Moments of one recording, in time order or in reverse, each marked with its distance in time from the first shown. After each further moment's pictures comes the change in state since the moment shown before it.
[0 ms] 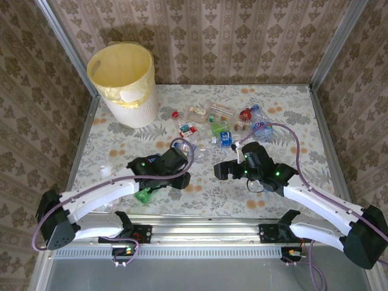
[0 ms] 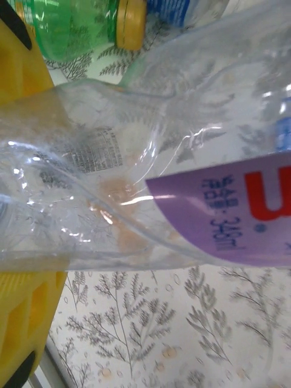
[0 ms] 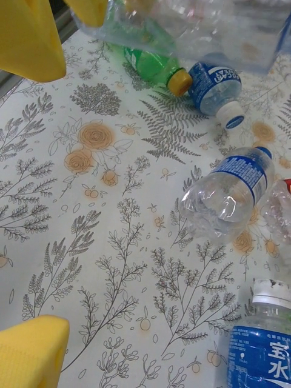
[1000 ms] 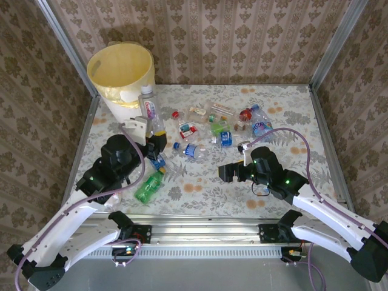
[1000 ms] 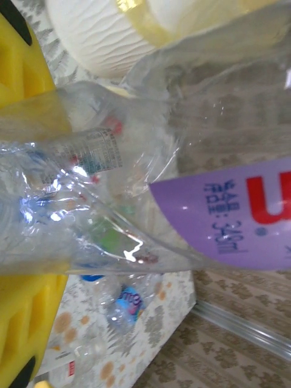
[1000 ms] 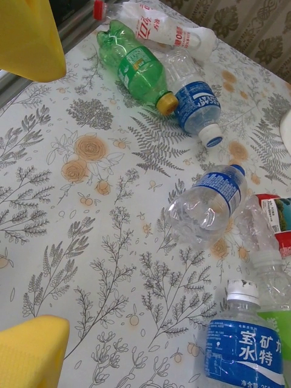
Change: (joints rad) left arm 0.279 -0.395 0.018 0.416 -0.073 0.375; right arm -0.004 -0.147 -0.053 0.007 0.008 -0.004
